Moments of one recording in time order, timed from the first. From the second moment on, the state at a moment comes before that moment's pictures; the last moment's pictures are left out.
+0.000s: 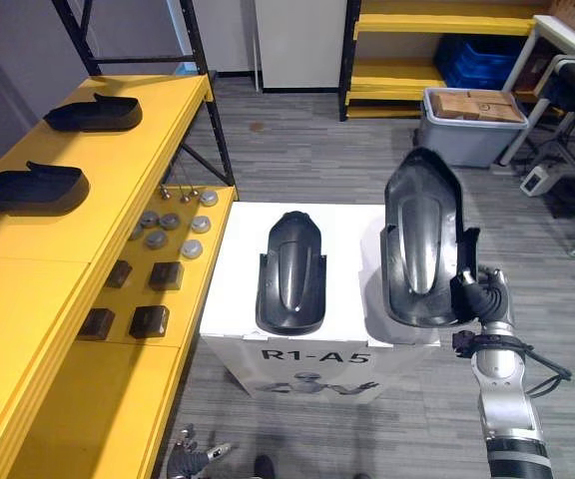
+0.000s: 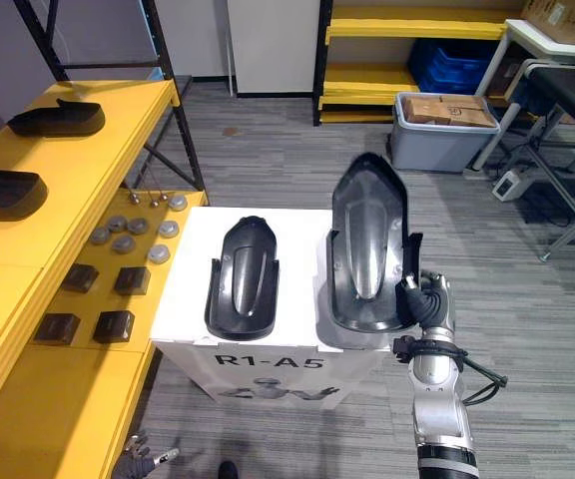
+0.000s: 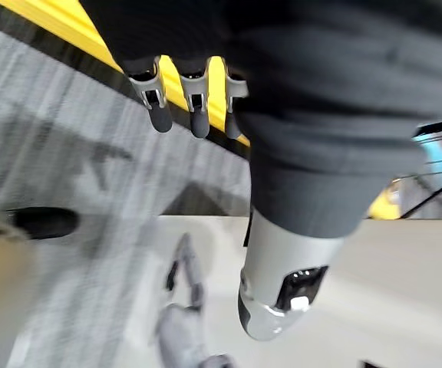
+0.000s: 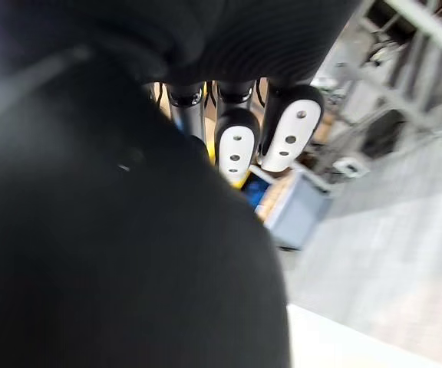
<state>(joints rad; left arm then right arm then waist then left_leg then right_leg) 0.32 0.02 0.23 0.46 -0.08 -0.06 0.08 -0.08 -0.22 -0.22 -0.06 -0.34 0.00 -0.18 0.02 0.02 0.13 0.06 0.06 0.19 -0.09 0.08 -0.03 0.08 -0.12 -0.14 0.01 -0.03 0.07</state>
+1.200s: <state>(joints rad) 0.15 0.06 -0.28 -0.32 -0.47 -0.10 0.11 -0.16 -0.13 0.28 -0.14 -0.61 -0.06 -0.18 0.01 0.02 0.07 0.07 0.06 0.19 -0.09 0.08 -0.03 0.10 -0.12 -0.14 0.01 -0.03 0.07</state>
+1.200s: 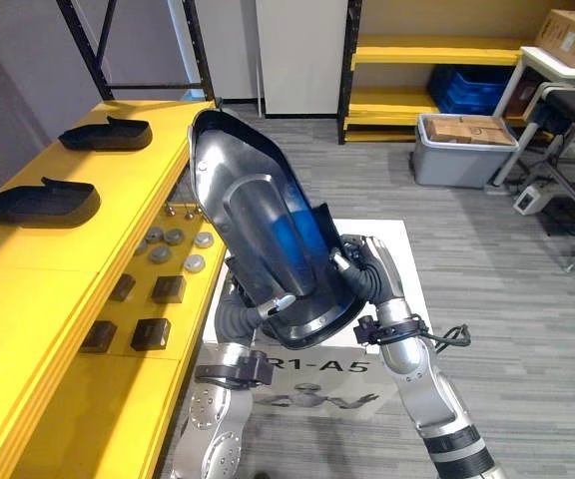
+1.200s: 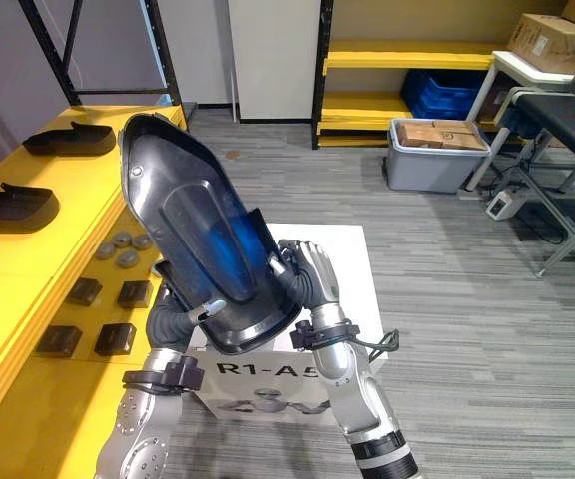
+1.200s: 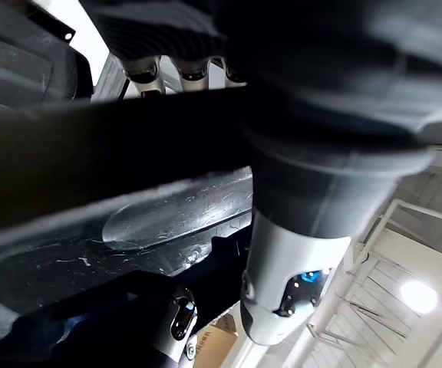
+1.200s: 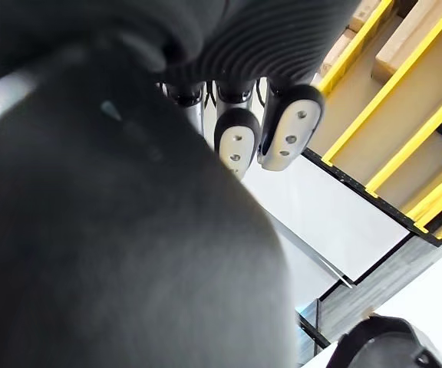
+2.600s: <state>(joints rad) 0.35 0.01 0.03 -0.40 -0.20 -0.09 0.11 0.21 -0.17 -0.53 0.03 0.19 -0.17 -0.09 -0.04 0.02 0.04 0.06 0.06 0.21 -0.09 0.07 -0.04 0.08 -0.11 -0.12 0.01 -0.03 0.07</state>
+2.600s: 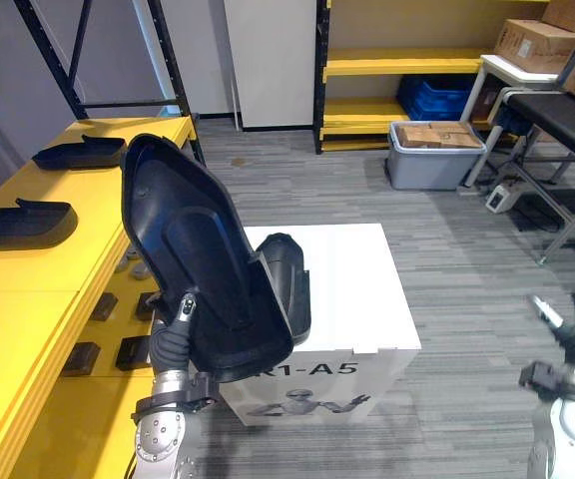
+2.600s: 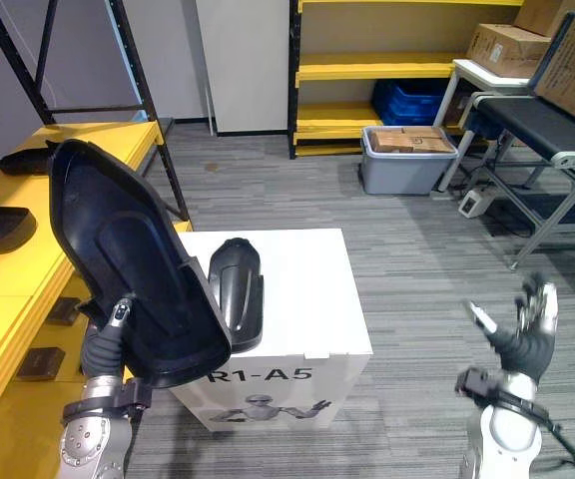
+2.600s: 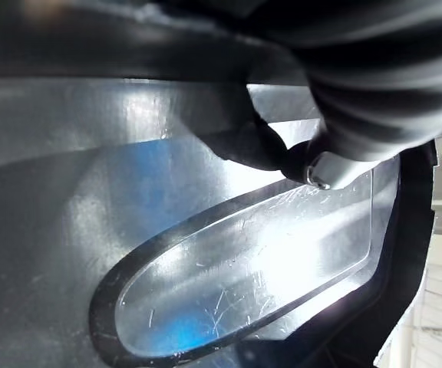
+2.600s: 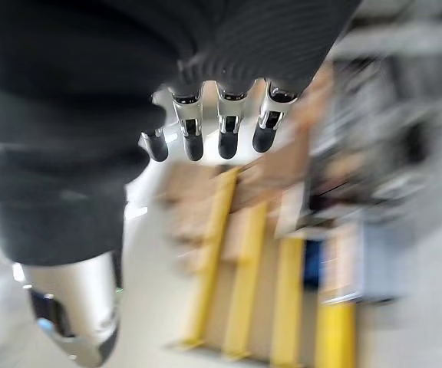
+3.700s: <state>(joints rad) 0.24 -0.02 -0.14 -0.37 -0.19 -0.10 0.08 0.15 -0.04 -0.14 0.84 -0.03 -0.03 0.04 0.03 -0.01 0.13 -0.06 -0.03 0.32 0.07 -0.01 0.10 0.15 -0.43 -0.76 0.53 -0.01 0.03</state>
